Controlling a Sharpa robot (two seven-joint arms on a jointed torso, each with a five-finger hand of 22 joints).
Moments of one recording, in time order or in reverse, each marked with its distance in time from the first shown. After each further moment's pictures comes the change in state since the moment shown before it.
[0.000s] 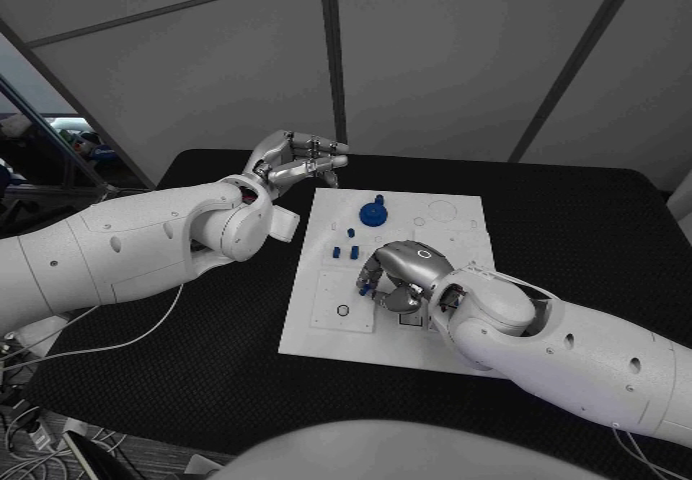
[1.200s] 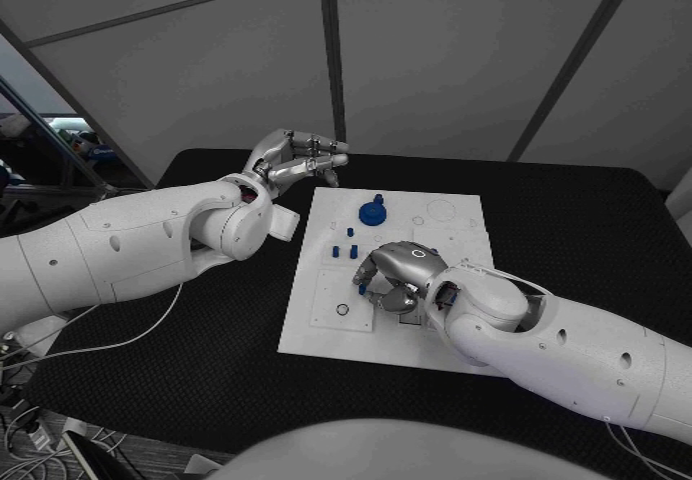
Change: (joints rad) left arm 0.001 0.002 0.000 -0.001 0.000 0.003 -0.004; left_hand -0.004 0.004 0.000 0.000 0.000 0.000 0.000 0.000 0.000 -0.003 -0.003 0.000 0.000 0.000 0.000 -0.001 -0.001 0.000 0.002 0.002 -0.001 -0.002; right arm 0.002 0.018 0.001 -0.021 -0.010 0.053 -0.003; right_hand -0.069 -0.028 -0.028 0.009 0.006 -0.117 0.043 -0.077 -0.028 -0.170 0.054 -0.102 -0.041 0.002 0.031 0.000 -0.010 0.000 -0.034 0.034 -0.028 -0.056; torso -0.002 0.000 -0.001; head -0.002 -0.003
